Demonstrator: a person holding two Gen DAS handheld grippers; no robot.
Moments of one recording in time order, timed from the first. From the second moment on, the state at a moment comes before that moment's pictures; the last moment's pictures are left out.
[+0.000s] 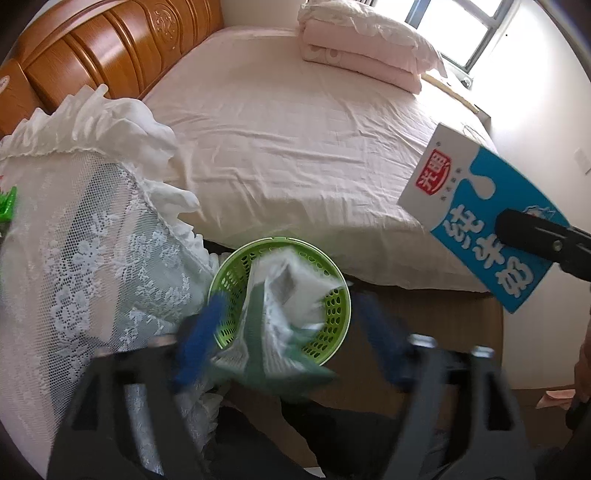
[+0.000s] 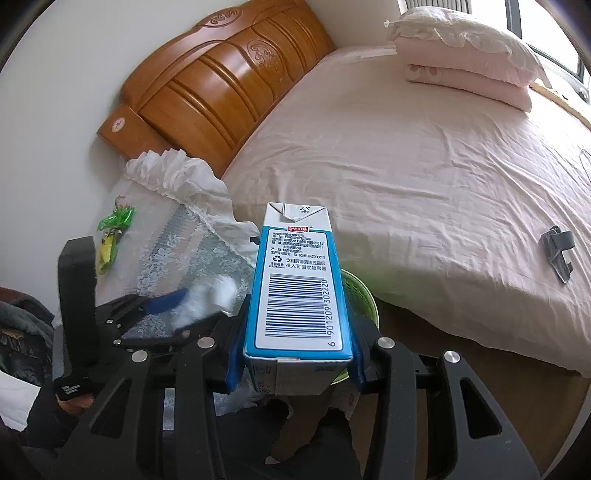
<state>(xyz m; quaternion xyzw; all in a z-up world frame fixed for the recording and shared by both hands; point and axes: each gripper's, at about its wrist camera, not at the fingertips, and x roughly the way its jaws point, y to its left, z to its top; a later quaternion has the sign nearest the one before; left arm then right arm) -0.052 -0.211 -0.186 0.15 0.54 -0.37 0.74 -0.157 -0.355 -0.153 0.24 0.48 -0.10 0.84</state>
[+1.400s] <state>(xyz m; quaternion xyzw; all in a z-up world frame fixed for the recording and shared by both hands) -0.002 0.004 -0.121 0.06 0.49 -0.13 0.86 -0.047 -0.280 -0.265 0.17 0.60 -0.09 0.78</state>
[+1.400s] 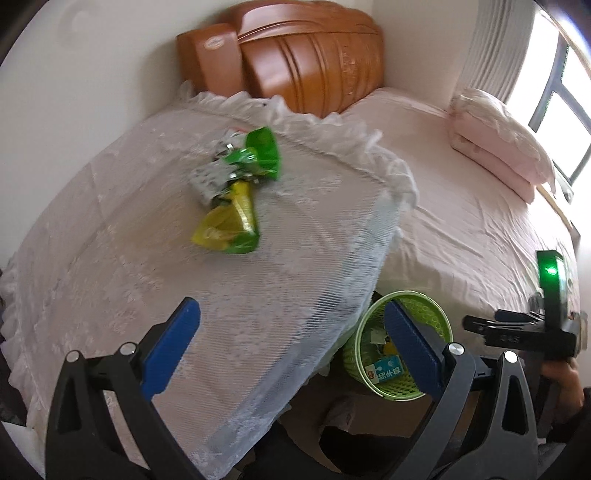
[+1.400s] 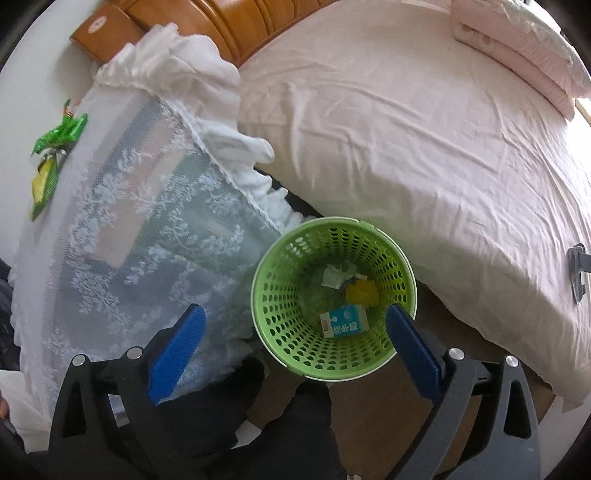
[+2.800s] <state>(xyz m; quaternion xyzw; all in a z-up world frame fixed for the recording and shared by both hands) 0.120 0.050 -0.186 0.03 0.52 -0.12 0.85 0.112 -0.118 -0.167 0.10 0.52 0.05 0.85</state>
